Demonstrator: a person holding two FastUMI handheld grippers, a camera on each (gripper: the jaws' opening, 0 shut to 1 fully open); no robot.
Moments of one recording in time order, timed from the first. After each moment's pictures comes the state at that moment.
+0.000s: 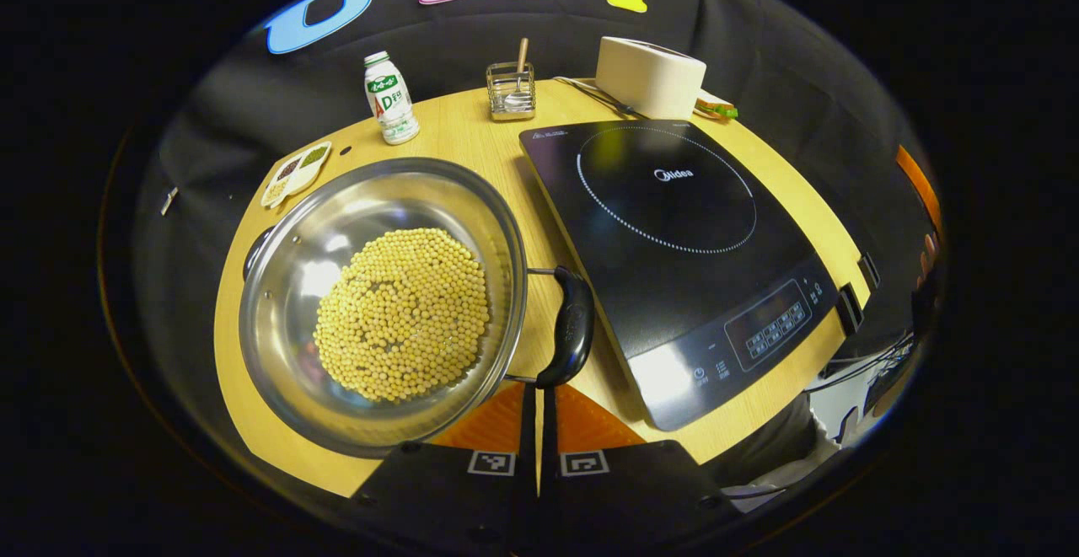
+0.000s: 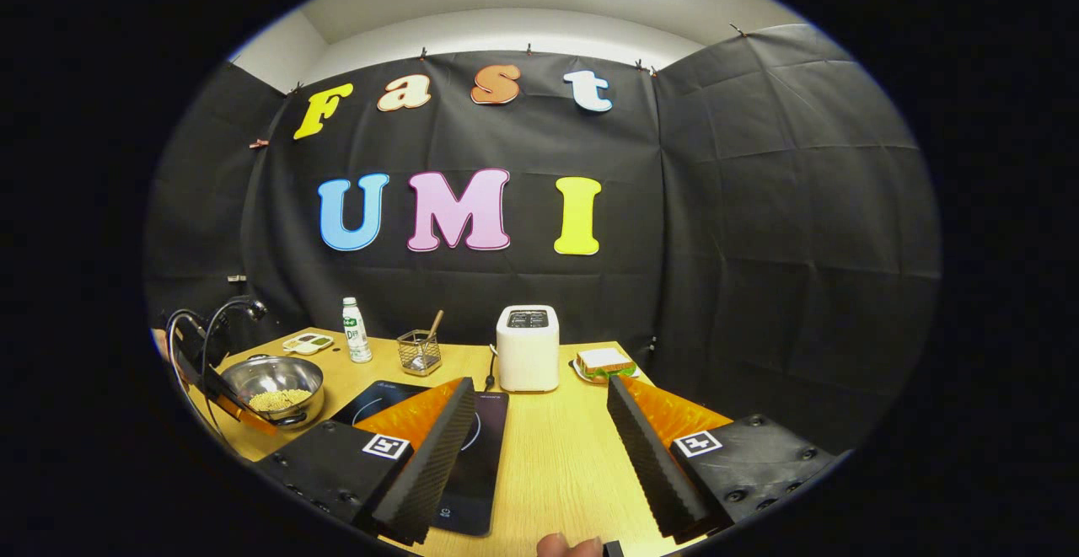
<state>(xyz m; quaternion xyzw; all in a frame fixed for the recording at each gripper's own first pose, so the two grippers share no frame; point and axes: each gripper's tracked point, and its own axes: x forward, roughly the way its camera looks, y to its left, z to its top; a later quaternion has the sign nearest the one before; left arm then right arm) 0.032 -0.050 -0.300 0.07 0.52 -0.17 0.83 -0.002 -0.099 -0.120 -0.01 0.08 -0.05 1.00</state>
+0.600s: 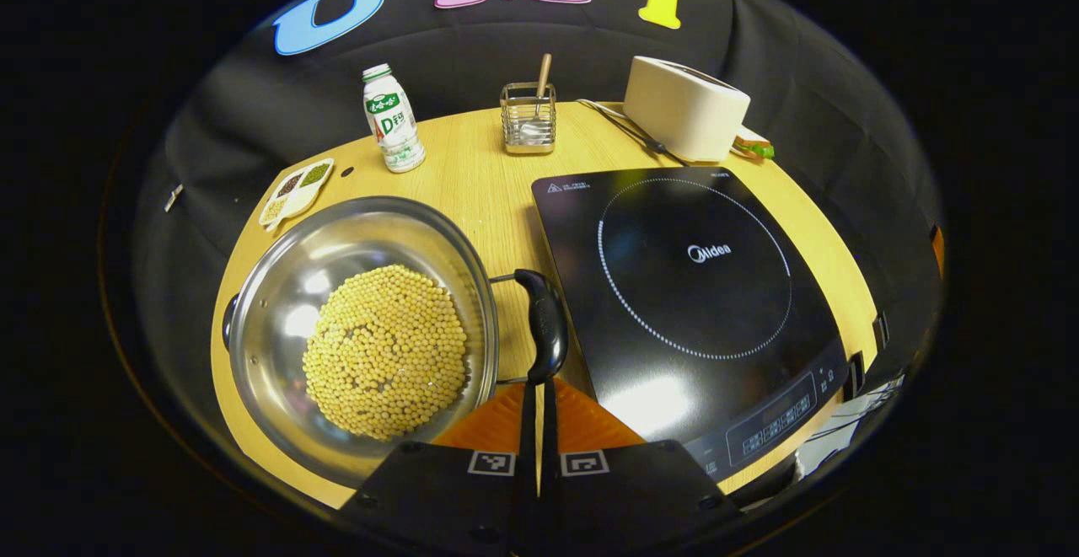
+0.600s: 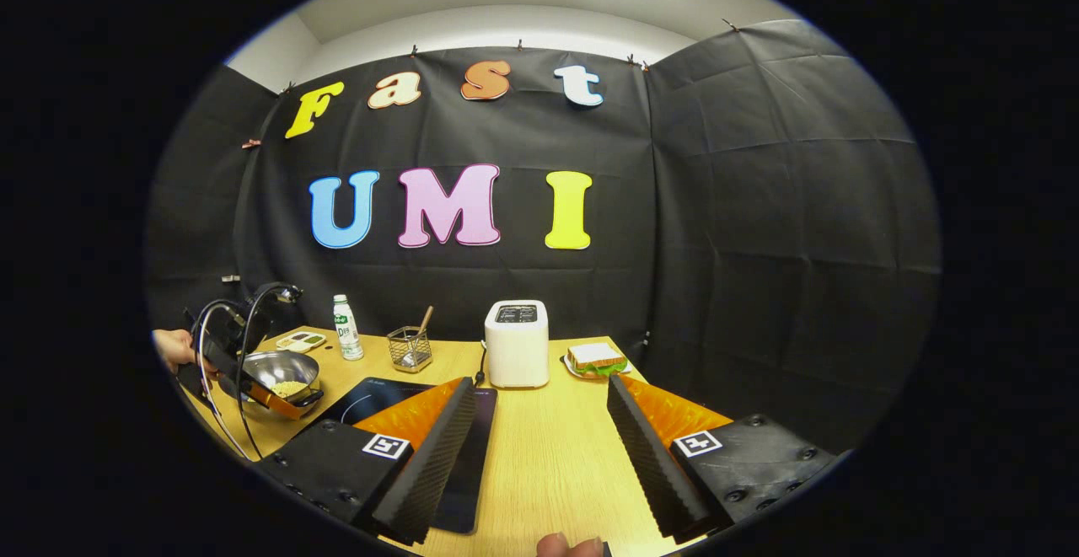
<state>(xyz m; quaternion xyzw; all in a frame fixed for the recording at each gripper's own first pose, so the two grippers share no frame) 0.107 -0.076 -0.300 0.04 0.50 -0.13 0.85 0.000 -0.115 -0.128 0.00 0.09 -0.06 0.99</state>
